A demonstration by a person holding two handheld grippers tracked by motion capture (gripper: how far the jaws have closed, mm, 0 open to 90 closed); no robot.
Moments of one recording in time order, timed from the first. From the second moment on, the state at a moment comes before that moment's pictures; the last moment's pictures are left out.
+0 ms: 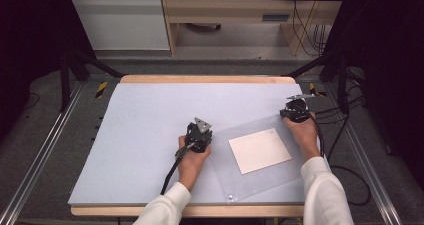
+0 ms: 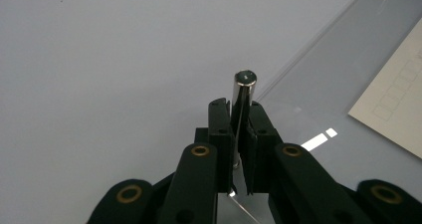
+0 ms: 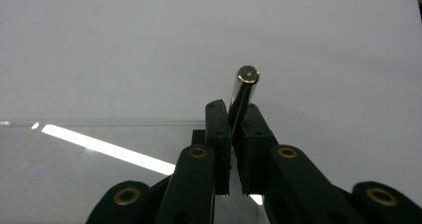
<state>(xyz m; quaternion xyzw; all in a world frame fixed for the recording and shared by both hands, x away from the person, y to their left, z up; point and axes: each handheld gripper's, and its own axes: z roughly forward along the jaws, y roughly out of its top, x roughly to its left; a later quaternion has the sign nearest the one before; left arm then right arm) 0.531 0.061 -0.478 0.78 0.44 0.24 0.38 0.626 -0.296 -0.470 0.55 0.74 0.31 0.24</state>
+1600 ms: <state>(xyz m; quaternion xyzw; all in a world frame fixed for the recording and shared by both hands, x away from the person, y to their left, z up) 0.532 0.178 -0.369 0.81 0.40 0.25 0.35 0.585 -0.196 -0.355 0.49 0.79 0.27 0.23</state>
